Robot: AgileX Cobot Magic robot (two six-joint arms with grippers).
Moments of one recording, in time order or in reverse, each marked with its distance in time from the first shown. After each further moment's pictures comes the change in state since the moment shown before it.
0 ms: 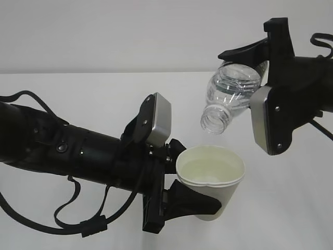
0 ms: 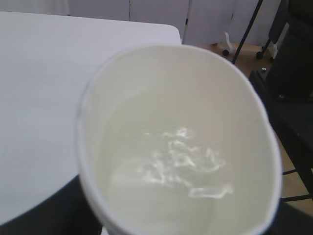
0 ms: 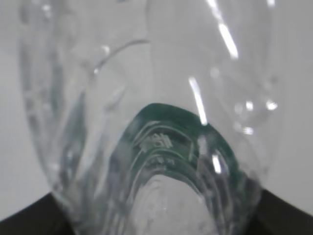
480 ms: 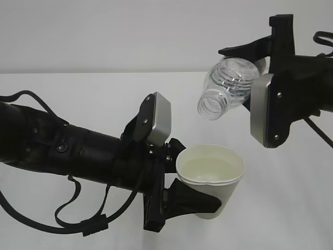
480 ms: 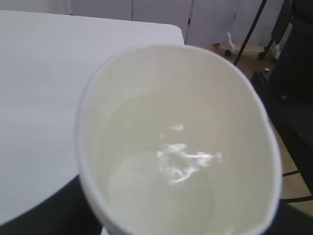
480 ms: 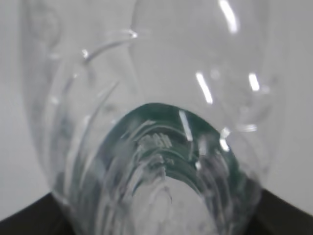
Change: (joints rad) left arm 0.000 0.000 0.000 -0.007 0.006 0.000; right arm 0.000 0.000 0.004 0.014 -0.034 0.146
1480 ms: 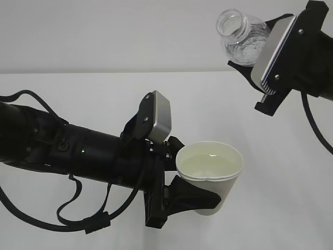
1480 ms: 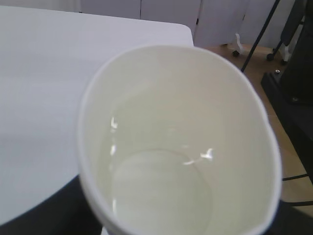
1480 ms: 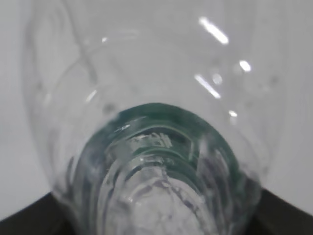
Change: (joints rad) left arm 0.000 0.000 0.000 -0.026 0.021 0.000; right arm 0.000 0.000 0.009 0.386 -0.009 0.214
